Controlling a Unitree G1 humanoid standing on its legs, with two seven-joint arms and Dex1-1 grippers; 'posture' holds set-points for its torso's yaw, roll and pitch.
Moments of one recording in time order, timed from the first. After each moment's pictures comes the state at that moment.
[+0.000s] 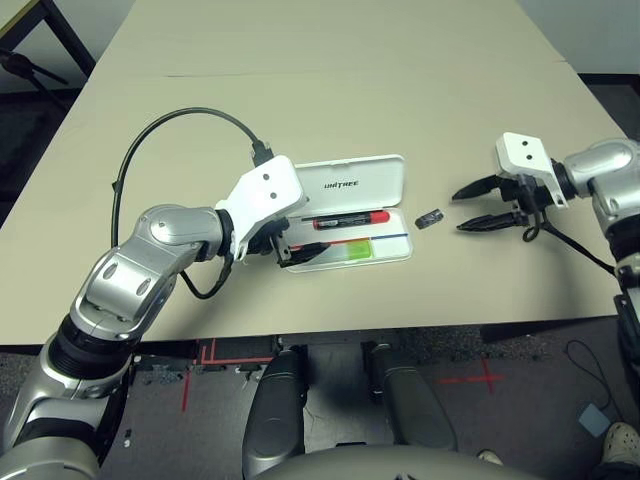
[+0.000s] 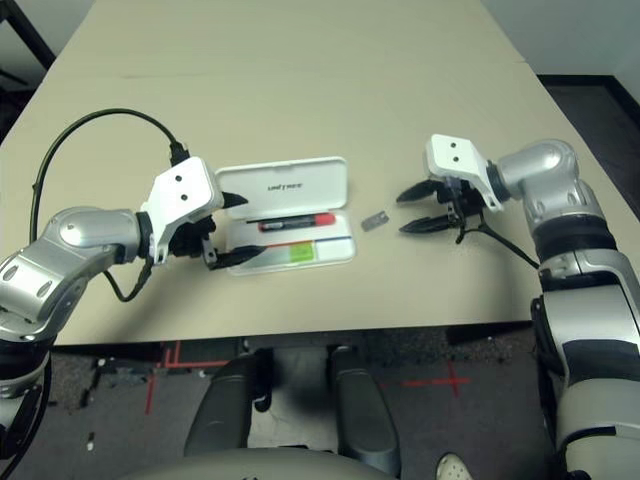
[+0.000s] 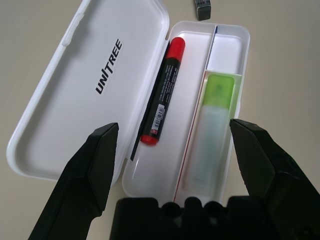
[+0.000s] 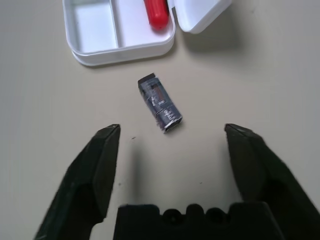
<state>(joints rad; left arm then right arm) -0.48 0.75 -0.18 -0.54 -0.34 0.88 -0.80 -1.00 -0.73 0.22 0.95 0.00 -0.26 1.59</state>
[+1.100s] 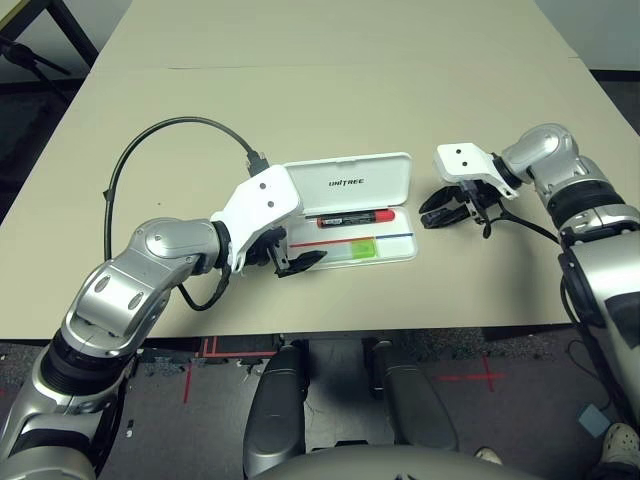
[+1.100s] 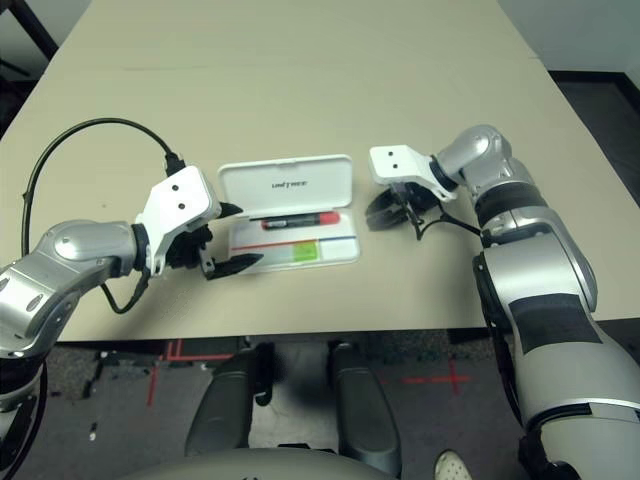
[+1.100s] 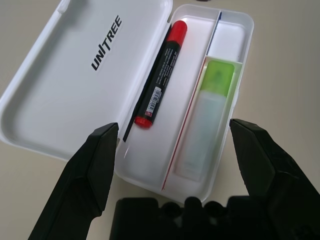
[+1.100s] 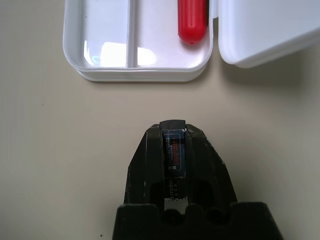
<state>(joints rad) -0.45 0.76 -0.16 -0.61 -0.38 0.96 -0.74 -1.17 -0.59 0.29 1.25 -0.18 -0.42 1.60</state>
